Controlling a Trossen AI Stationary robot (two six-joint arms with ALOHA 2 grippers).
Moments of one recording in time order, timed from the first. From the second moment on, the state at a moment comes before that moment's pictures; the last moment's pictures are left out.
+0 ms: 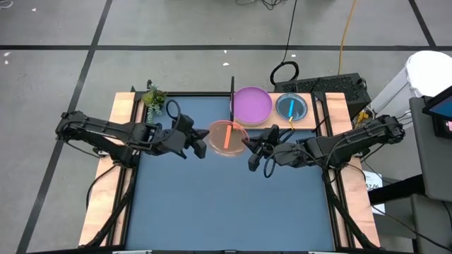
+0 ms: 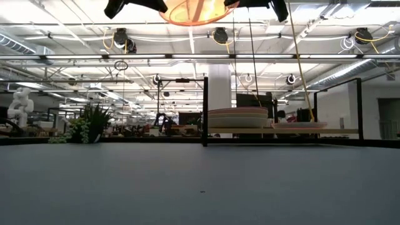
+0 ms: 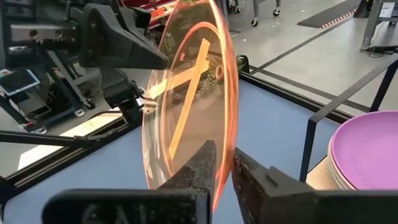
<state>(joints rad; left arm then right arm) -0.19 1.27 1.20 -0.52 -0.62 -0.78 0.26 1.31 1.04 -0.14 0.71 0.57</state>
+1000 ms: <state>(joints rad) -0.19 1.27 1.20 -0.54 -0.68 -0.79 0.25 1.31 1.04 -0.19 0.71 0.72</state>
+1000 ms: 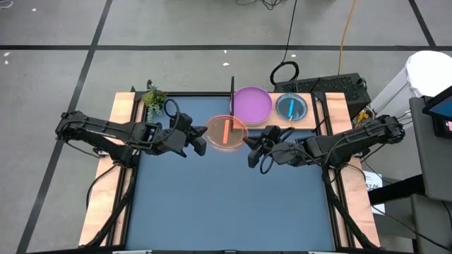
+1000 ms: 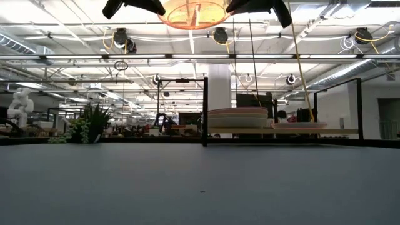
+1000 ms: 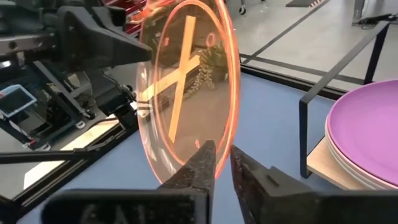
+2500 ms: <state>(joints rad) -0.18 0.97 1.20 -0.82 -0.55 -0.80 0.29 1.19 1.04 -0.51 0.70 1.20</state>
